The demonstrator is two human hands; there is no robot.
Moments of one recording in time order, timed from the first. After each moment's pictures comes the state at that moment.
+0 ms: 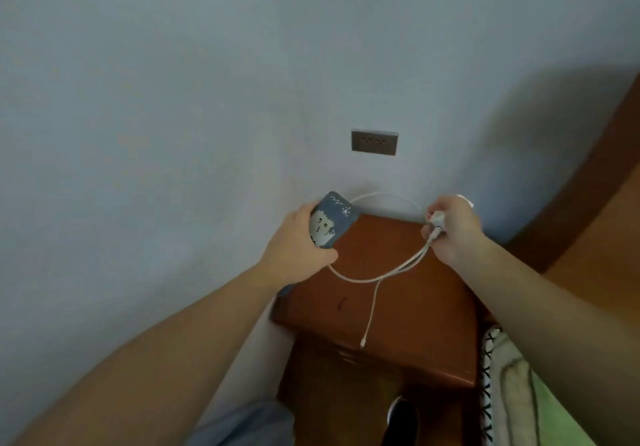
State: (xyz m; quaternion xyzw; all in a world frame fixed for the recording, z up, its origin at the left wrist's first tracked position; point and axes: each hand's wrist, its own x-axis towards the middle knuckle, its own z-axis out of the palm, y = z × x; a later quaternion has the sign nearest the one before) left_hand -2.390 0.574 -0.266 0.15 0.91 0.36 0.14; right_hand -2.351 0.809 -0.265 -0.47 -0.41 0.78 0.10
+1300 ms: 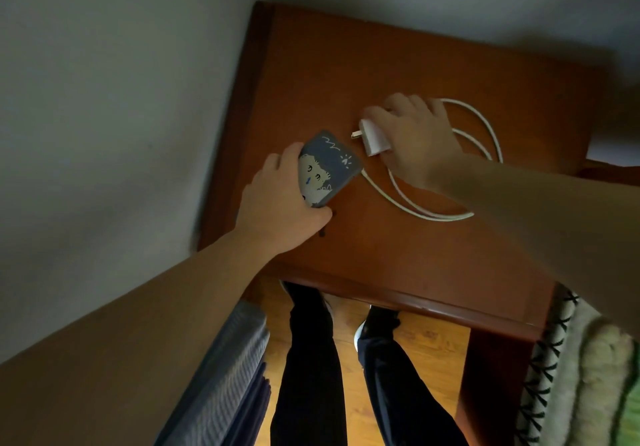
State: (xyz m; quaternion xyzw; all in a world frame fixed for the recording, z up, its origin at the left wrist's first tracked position) left_hand -2.464 0.589 -0.589 0.11 0.92 0.25 0.29; right_hand -2.466 0.811 -0.618 0.04 -0.99 0.07 -0.14
